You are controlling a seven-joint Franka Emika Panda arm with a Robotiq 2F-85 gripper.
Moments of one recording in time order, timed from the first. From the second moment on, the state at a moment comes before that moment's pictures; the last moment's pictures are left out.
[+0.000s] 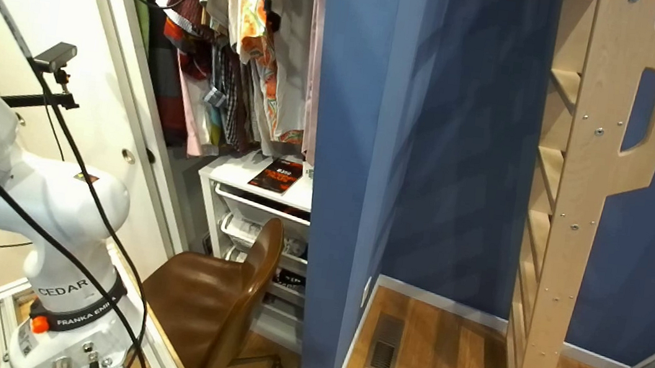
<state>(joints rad) 0.66 -0.37 -0.30 -1.94 0.48 2.99 -0.62</state>
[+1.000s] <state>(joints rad) 0.62 -0.41 -0.31 -1.94 0.48 2.91 -0.54</state>
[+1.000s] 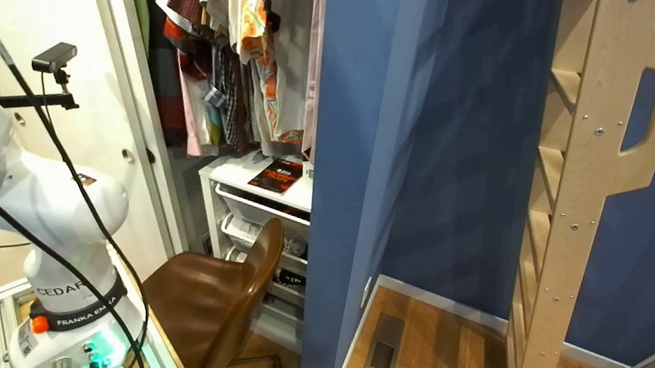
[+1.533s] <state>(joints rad) 0.61 -0.46 -0.33 -1.95 0.48 2.76 -0.51</state>
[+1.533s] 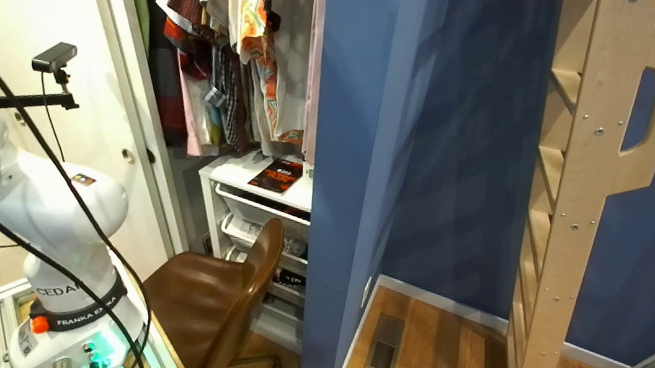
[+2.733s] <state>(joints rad) 0.51 -0.62 -0.32 -1.99 0.51 2.52 -0.52</state>
